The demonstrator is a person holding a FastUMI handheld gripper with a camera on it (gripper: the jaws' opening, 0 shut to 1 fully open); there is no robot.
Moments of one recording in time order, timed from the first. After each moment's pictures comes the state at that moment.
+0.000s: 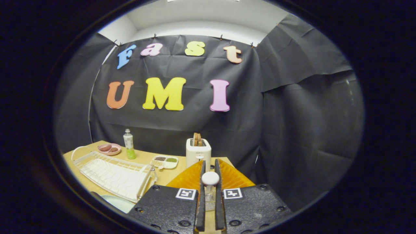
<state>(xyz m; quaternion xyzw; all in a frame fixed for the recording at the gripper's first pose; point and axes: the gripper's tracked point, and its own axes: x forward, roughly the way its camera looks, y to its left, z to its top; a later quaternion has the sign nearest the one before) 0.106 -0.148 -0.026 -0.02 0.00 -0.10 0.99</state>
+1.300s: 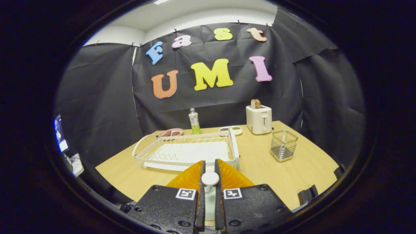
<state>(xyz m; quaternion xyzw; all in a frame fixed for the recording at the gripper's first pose) 0.018 0.073 -0.156 0.05 0.11 0.09 0.99</state>
